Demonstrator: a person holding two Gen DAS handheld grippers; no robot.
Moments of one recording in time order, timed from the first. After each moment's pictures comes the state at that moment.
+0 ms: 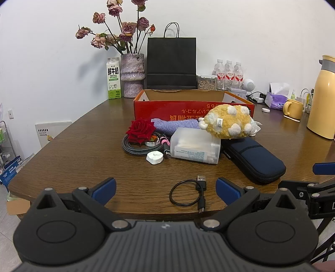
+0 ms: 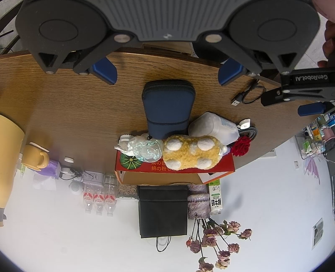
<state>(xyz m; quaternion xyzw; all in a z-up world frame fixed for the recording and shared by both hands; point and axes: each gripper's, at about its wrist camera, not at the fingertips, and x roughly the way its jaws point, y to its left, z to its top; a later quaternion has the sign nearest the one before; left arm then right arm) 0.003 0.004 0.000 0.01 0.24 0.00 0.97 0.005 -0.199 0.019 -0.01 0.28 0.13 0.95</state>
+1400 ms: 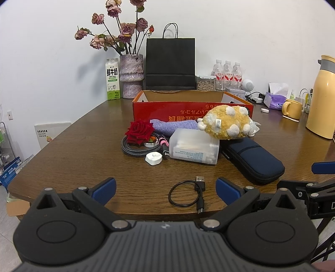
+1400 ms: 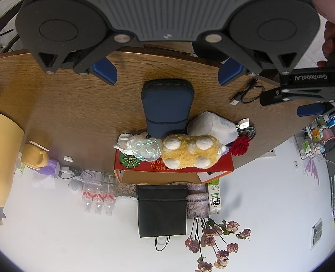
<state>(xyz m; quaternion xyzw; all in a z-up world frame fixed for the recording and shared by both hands) 0.002 0.000 -0.001 0.01 0.24 0.00 0.97 0.004 -0.198 0.019 -0.01 0.28 0.13 0.95</state>
